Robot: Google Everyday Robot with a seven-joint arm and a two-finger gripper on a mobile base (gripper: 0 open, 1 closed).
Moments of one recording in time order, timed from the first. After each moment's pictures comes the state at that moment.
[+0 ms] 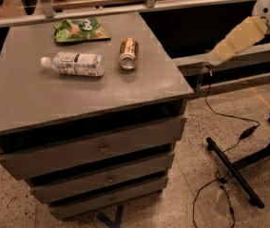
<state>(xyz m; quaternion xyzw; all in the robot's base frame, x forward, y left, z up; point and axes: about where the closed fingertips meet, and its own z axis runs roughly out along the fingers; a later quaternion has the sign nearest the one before) 0.543 -0.228 0.992 -0.36 0.89 0.09 0.27</state>
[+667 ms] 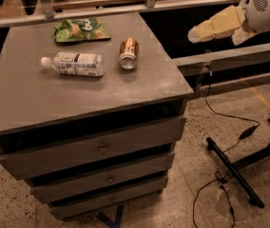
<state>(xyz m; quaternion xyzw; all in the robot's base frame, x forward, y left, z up) 0.583 -0.204 0.983 -0.21 0.91 0.23 0.27</state>
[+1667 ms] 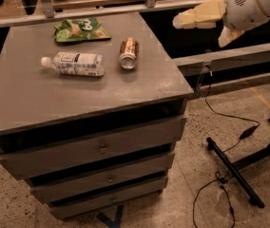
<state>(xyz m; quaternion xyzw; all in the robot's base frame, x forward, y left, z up) 0.616 -0.174 0.980 -0.12 0.91 0.28 0.27</state>
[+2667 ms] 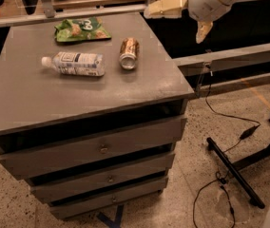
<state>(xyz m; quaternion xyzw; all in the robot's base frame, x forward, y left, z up) 0.663 -0.122 0.974 -0.04 0.93 0.27 0.24</state>
